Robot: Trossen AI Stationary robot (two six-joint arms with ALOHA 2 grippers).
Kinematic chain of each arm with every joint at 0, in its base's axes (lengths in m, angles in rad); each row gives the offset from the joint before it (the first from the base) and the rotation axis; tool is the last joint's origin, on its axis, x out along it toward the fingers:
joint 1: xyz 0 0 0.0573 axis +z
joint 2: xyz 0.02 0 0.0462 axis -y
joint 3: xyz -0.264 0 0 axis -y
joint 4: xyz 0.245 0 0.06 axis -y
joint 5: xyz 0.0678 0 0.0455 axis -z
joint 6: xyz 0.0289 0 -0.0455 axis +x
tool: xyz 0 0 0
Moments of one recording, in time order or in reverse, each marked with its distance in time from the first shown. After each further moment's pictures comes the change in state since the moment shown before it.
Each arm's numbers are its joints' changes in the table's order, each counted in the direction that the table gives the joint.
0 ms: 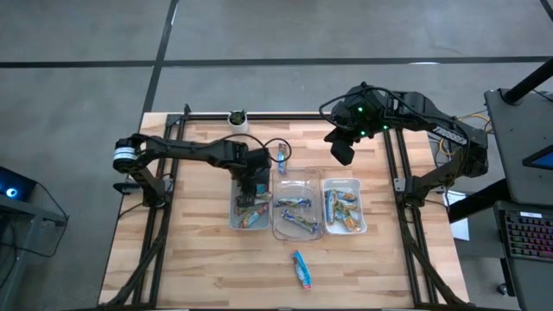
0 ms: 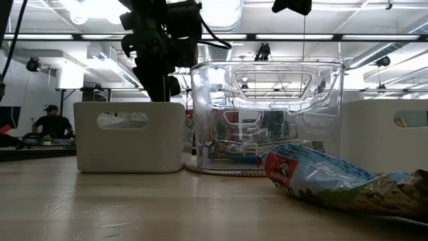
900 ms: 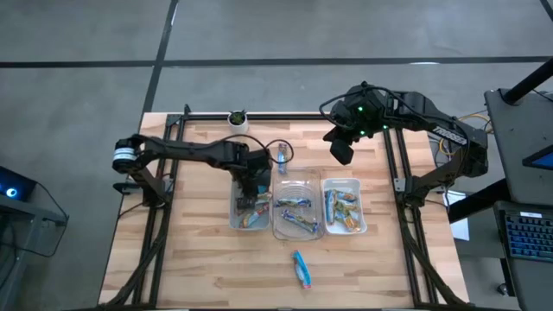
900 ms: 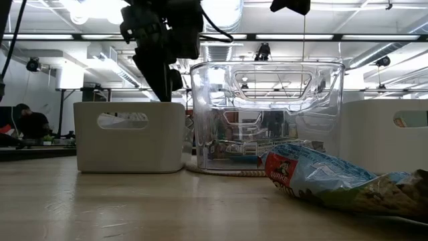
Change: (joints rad) left arm -0.022 0.005 0.038 -0.021 0.054 -0.004; right arm 0.000 0.000 0.000 0.019 0.000 0.000
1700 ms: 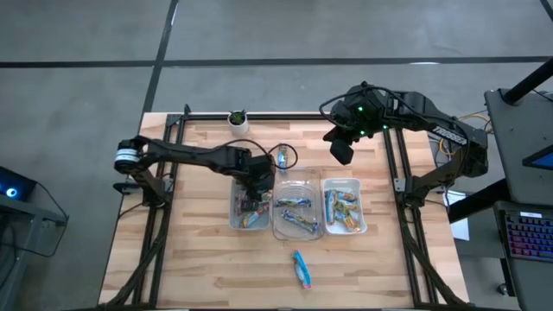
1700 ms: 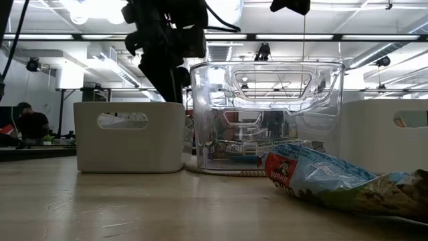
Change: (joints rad) left arm -0.046 -0.021 -0.007 0.088 -0.138 0.046; right arm 0.000 0.000 0.000 0.001 0.000 -0.004
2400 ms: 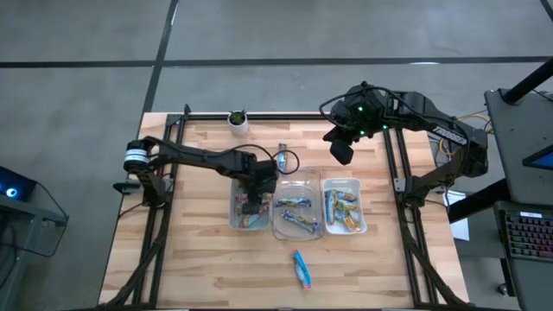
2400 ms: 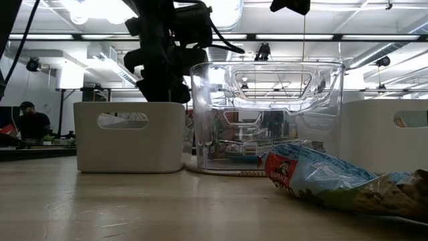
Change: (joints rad) left arm -0.002 -0.083 -0.012 0.000 0.017 -0.016; right arm 0.000 0.000 0.000 0.000 0.000 0.003
